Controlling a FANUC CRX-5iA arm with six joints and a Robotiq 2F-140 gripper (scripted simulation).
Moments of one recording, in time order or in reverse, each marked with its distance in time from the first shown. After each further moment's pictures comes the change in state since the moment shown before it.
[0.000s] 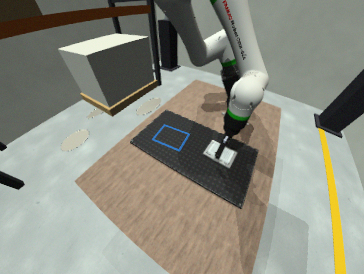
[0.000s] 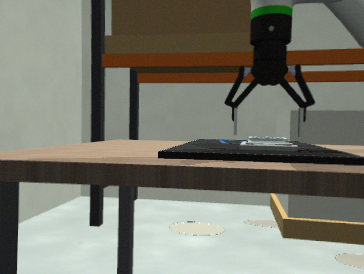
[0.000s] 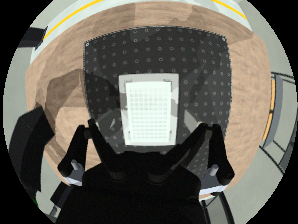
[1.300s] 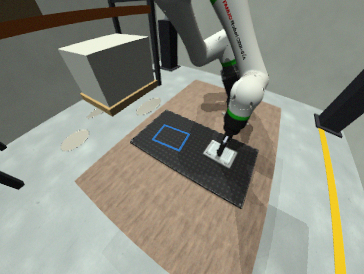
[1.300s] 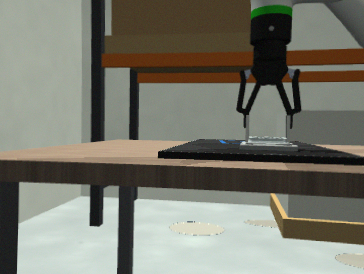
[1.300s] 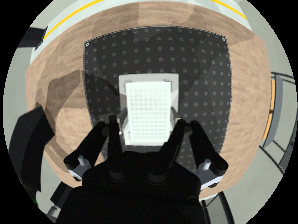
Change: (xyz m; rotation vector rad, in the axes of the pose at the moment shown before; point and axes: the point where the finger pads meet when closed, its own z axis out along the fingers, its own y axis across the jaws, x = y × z) arm 0.000 0.000 0.000 0.000 0.000 0.000
